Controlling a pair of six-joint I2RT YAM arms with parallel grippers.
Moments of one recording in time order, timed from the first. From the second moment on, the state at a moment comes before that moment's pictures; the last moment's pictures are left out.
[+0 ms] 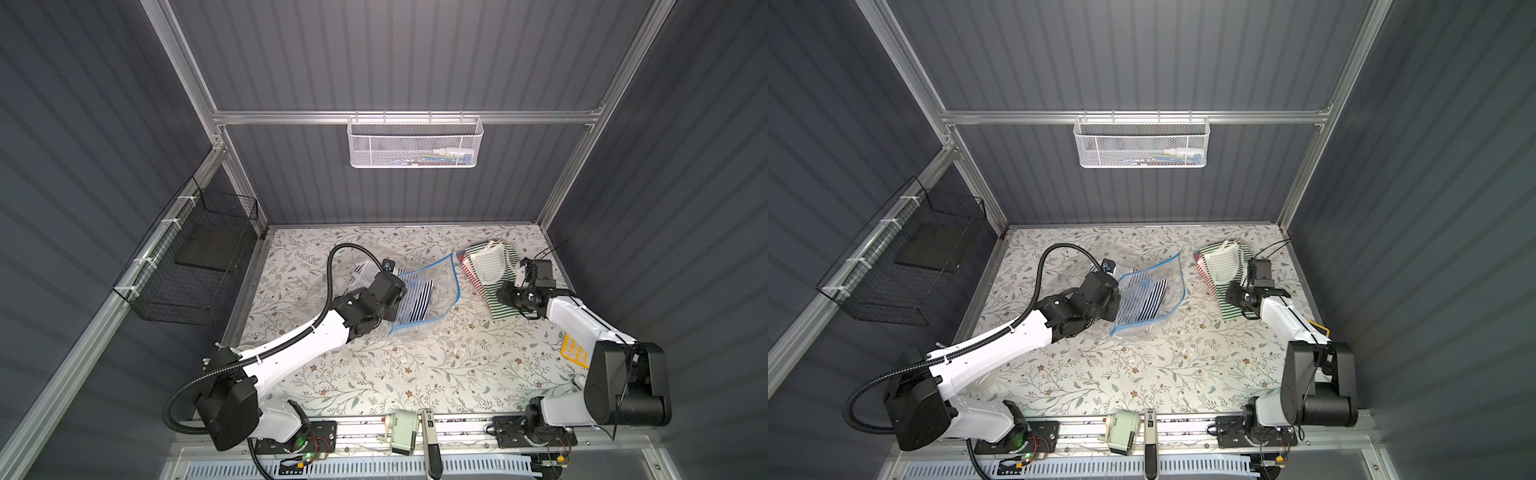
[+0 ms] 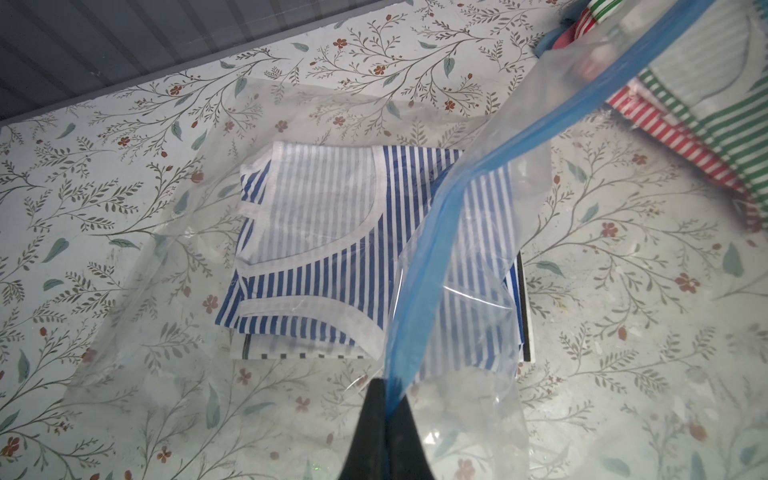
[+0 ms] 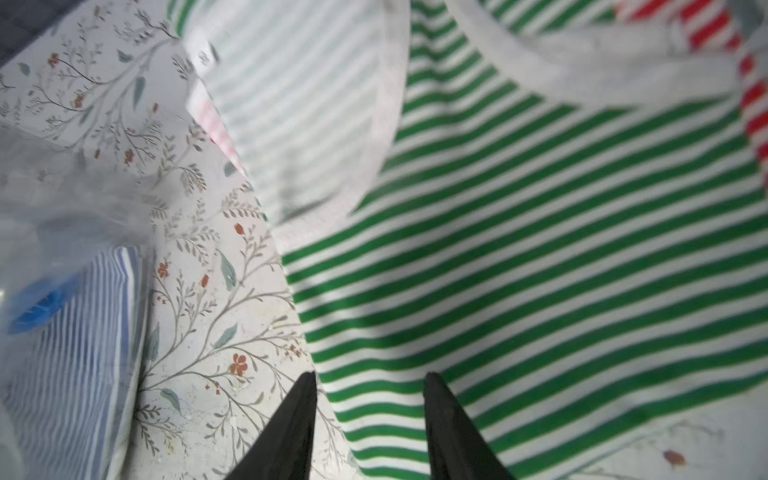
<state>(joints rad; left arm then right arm) -0.85 1.40 1.09 -0.53 -0.40 -0.32 -0.05 1.42 0.81 -0.35 -0.16 0.33</state>
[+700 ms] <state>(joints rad) -0.85 1.39 1.16 -0.52 -0.14 -0.26 -0.05 1.05 0.75 -0.49 -0.25 0.42</state>
